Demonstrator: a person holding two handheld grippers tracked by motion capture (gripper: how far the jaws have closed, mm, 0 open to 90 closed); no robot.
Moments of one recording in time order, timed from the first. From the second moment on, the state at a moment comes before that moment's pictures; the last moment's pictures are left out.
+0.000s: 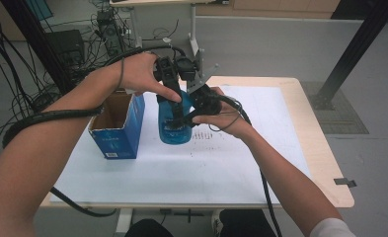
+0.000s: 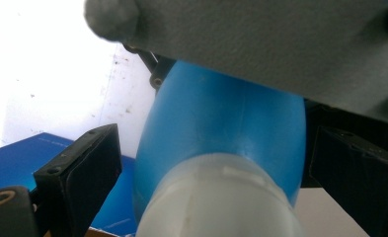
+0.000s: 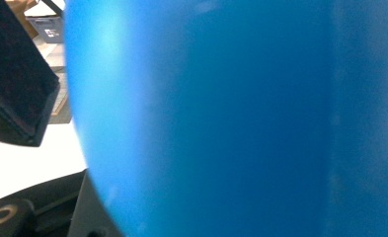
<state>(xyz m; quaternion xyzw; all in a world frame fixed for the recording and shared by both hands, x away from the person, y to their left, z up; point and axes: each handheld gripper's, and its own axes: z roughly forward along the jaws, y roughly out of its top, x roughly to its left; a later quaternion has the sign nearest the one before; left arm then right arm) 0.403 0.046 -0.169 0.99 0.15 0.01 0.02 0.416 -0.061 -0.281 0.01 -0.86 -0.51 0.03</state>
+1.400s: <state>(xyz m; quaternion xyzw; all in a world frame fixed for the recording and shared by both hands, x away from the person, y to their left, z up) 0.401 0.044 -0.168 0.99 0.15 0.01 0.03 0.416 -0.062 -0.280 0.00 -0.86 -0.50 0.03</state>
